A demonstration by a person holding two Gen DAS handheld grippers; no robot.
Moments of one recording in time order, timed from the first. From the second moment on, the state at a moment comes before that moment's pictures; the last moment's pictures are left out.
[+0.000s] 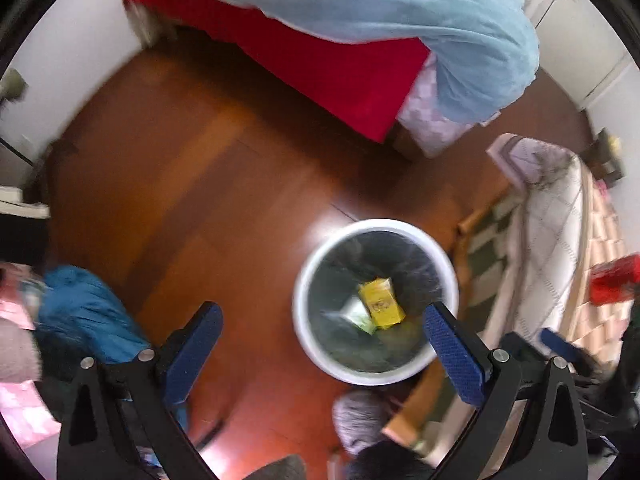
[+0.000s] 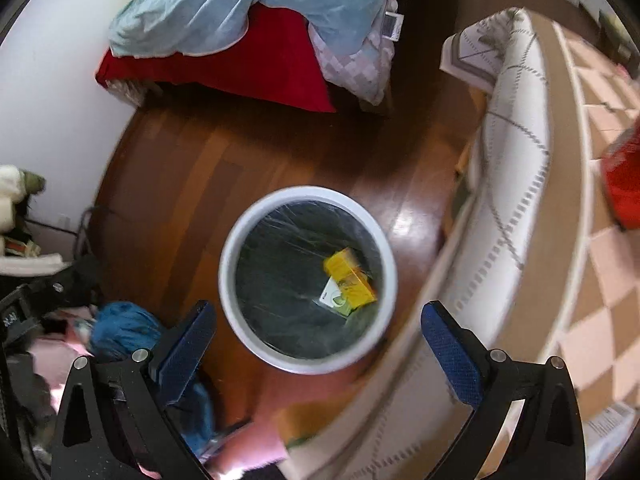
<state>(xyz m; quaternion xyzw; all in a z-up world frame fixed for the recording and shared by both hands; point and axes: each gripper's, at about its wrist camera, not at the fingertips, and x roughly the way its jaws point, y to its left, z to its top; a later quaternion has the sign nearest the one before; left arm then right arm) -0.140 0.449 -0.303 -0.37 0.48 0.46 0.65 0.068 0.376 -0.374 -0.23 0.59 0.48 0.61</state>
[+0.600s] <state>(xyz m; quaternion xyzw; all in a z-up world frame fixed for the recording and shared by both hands) -0.155 0.340 -0.221 -0.30 0.46 0.48 0.69 0.032 0.264 -0.279 -0.27 0.52 0.49 0.65</state>
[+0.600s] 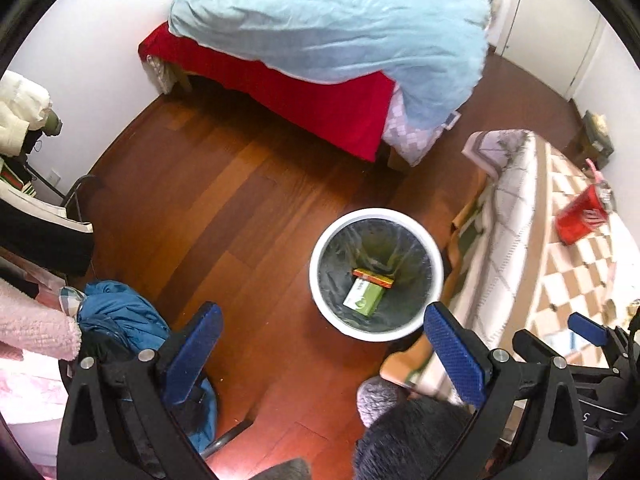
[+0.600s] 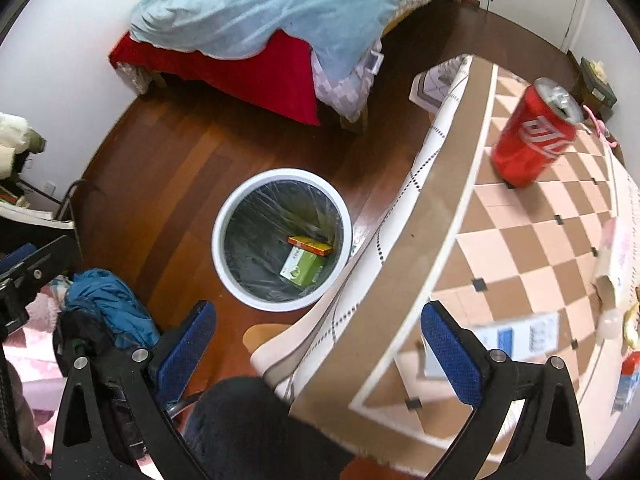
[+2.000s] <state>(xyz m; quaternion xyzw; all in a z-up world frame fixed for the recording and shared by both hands) 0.021 0.201 -0.326 -0.07 0.59 0.41 0.69 0.162 0.085 -0.364 -0.03 0.64 0.39 0.66</state>
